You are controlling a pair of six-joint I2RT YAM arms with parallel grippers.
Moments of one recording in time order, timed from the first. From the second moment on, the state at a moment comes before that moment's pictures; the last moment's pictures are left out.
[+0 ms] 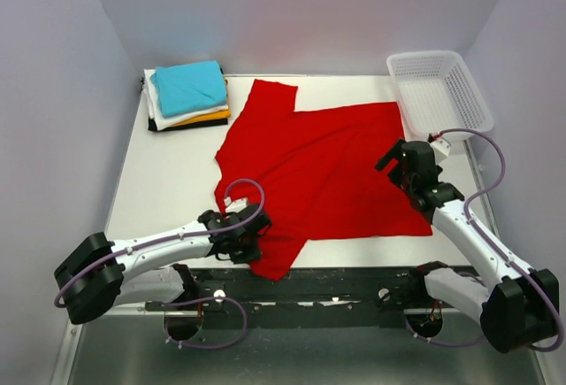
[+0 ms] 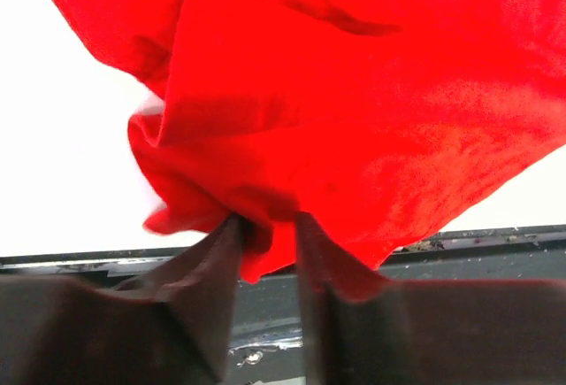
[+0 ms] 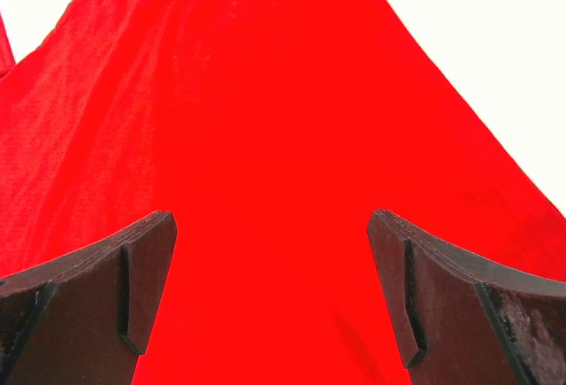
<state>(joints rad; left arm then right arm) -0.98 1.12 0.52 -0.66 -0.10 -1.19 0.26 1.06 0.68 -0.28 0.36 0.75</state>
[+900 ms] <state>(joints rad) -0.98 0.97 0.42 -0.55 -0.03 -1.06 0.26 0.83 0.41 -0.73 0.55 1.31</state>
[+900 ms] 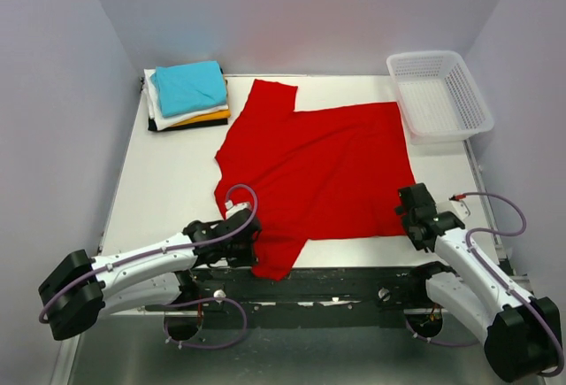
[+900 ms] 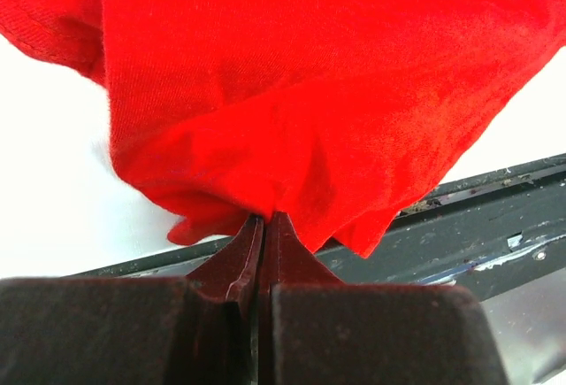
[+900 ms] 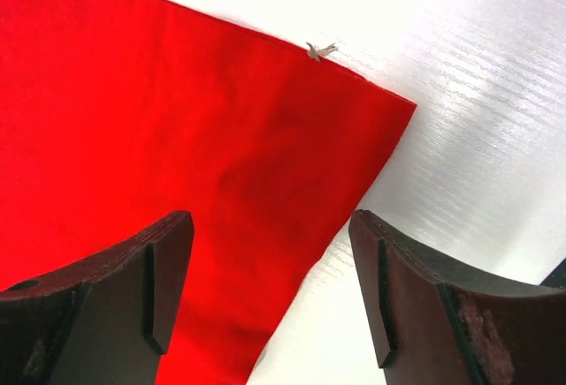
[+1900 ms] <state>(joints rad) -1.15 0.63 0.34 -0.57 0.11 -1.21 0.26 0.56 0.45 -0.79 0.53 1.31</state>
